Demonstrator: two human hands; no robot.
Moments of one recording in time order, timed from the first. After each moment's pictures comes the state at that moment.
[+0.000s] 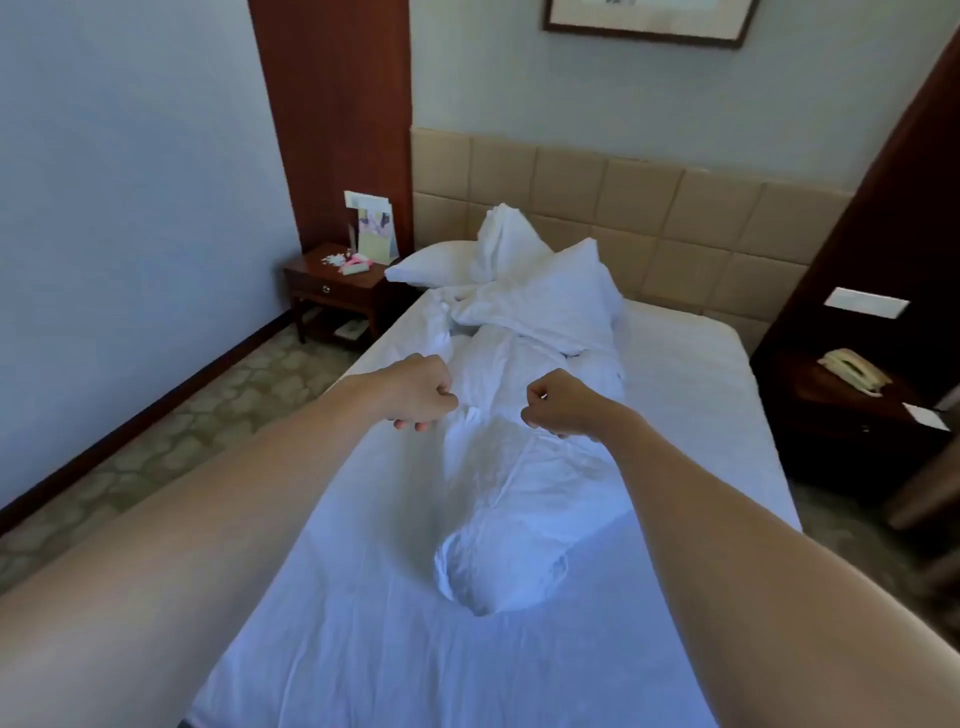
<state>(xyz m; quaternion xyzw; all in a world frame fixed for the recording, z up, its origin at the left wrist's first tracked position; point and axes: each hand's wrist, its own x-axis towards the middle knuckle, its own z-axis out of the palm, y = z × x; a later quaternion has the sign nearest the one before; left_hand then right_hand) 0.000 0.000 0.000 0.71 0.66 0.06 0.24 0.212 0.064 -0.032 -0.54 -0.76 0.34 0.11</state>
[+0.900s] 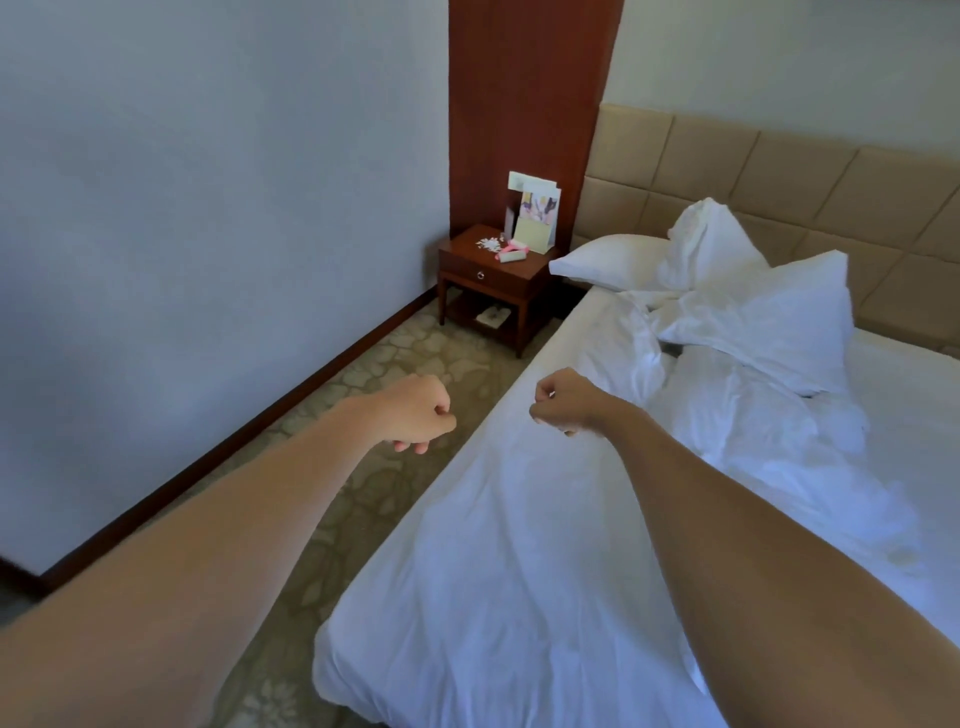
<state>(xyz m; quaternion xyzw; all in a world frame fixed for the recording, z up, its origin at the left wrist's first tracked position) -0.458 -0.024 -0.060 0.63 0.72 0.06 0.29 -0.258 0.094 -0.074 -0.47 -0.79 0.39 0.06</state>
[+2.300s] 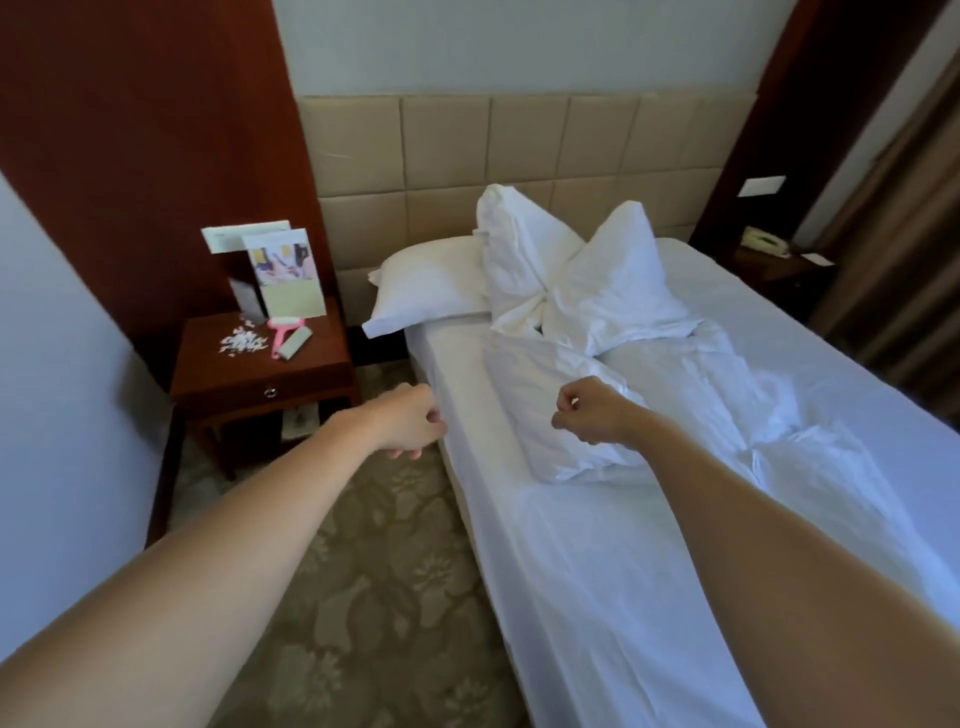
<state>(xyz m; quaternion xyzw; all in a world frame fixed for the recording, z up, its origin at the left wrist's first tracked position) -0.784 0.614 -0.077 0.87 0.40 -0.08 0.29 -0.538 0.511 -0.091 -0.78 -0.49 0.32 0.21</state>
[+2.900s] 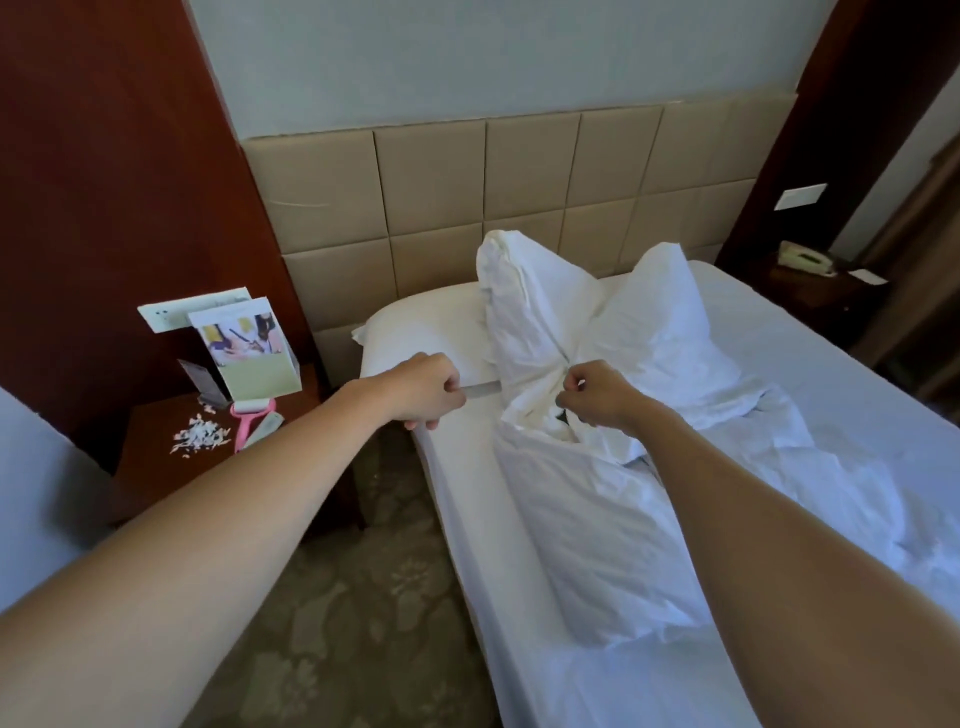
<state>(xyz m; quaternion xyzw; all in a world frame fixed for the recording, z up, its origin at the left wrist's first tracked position) -0.612 0.944 -0.051 0.88 0.38 -0.06 0.27 -0.388 0.834 -0.087 -0.80 -0.44 0.30 0.26</state>
